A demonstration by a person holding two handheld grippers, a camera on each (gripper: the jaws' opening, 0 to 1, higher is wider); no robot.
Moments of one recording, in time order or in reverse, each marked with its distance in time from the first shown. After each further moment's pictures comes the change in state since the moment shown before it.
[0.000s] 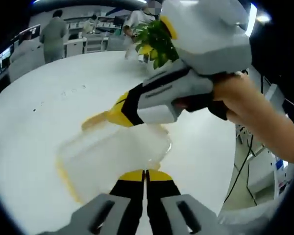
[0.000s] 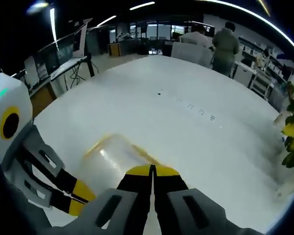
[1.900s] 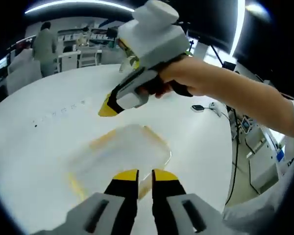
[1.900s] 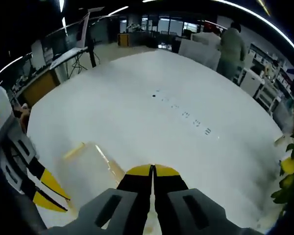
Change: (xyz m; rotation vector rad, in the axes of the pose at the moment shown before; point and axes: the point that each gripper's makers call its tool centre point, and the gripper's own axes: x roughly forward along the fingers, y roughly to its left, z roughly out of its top) left arm -0.021 -0.002 0.024 0.106 -0.117 -0.070; right arm 0.004 -0.023 0.023 -0.212 0.080 0.078
